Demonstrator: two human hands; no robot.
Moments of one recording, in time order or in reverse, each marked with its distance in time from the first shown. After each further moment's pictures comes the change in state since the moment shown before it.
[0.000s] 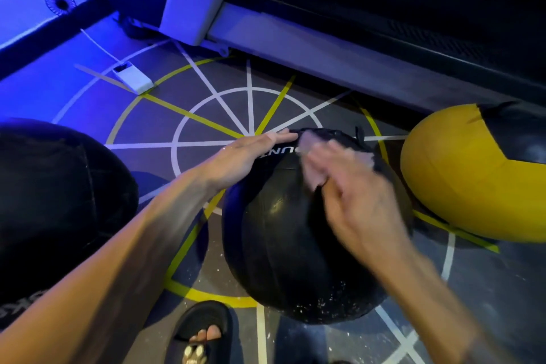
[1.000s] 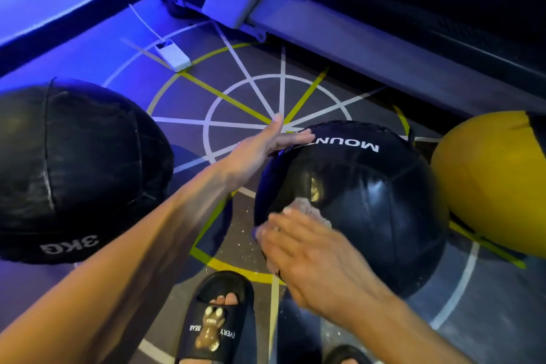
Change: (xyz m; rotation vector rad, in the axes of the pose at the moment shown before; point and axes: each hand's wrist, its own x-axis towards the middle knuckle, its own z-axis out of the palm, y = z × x) left_hand -0.033 -0.031 -0.001 -0.236 0.068 -0.067; right_hand -0.059 -0.052 0.051 -0.384 -0.394 -0.656
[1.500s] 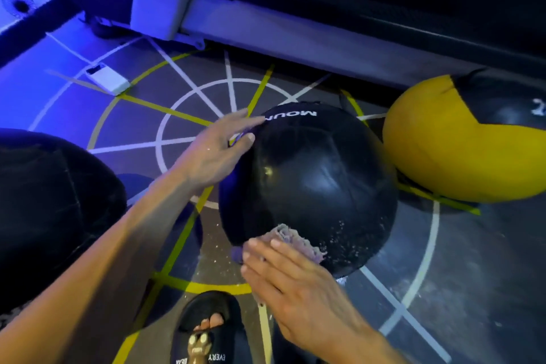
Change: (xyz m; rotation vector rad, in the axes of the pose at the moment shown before) left_hand 0.026 0.016 0.001 0.552 0.082 0.245; right_hand -0.050 -0.028 0.043 0.052 0.181 0.196
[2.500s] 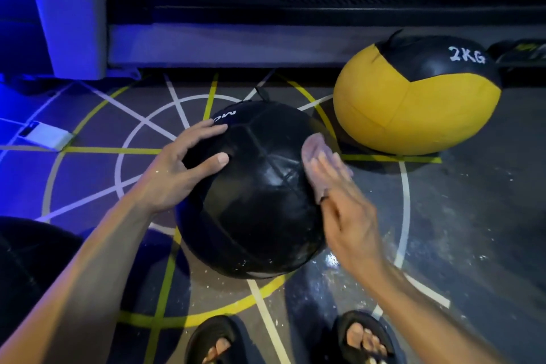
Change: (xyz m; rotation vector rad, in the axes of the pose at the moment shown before) left_hand 0.014 0.017 0.002 -0.106 -0.165 0.062; right_hand -0.018 0.070 -0.016 0.464 0.662 0.807
